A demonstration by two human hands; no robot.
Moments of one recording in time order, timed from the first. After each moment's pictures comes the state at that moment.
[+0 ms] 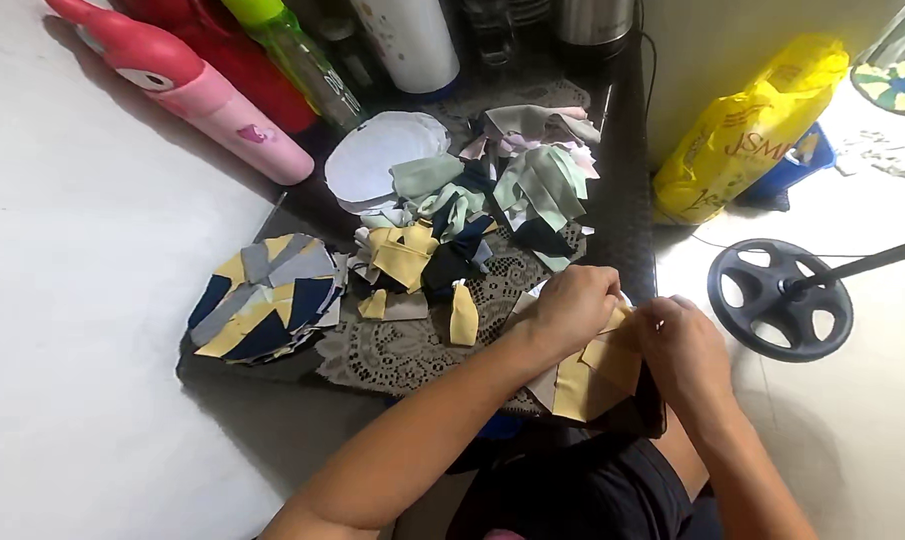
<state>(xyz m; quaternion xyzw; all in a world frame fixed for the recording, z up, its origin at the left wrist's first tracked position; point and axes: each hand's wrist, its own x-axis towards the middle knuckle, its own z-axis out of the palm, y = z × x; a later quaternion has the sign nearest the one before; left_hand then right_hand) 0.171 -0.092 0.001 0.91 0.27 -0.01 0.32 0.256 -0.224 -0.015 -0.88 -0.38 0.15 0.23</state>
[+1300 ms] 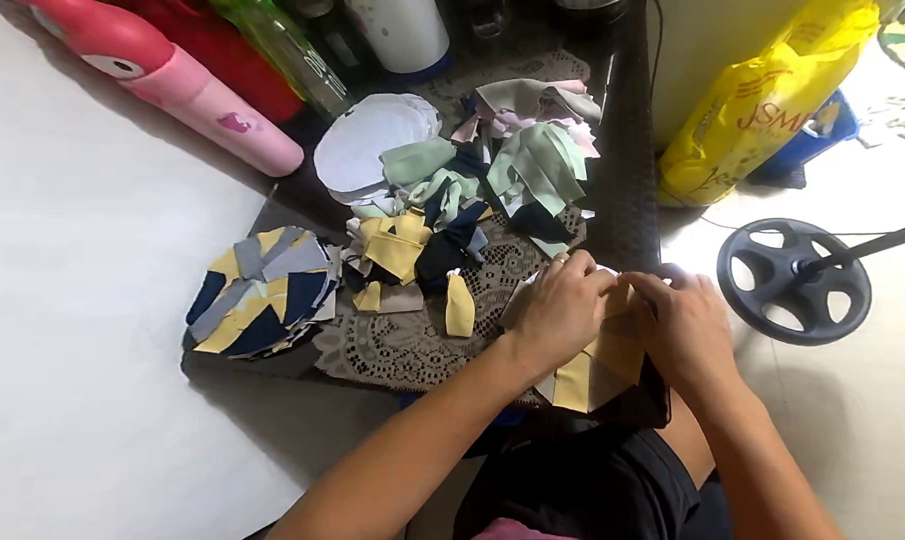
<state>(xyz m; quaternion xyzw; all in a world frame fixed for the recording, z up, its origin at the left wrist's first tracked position) 0.148 -0.101 -0.021 0.94 0.23 0.07 0.23 0.267 -0.221 -0.040 -0.83 -0.48 0.06 0.26</state>
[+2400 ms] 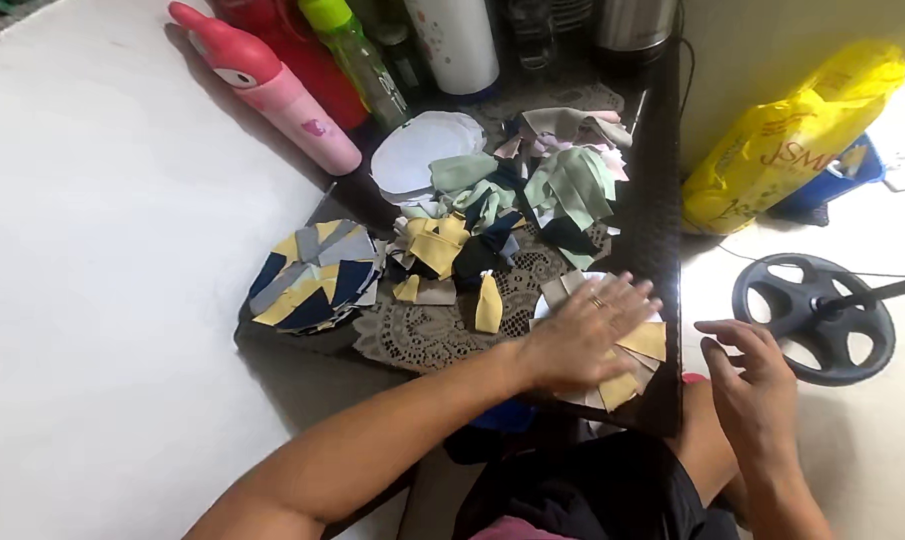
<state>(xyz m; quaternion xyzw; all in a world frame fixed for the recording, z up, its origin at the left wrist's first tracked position) 0.115 -0.100 -0.041 0.97 0.02 0.11 0.22 0.269 -0.277 -0.056 -0.80 -0.38 0.06 0.46</state>
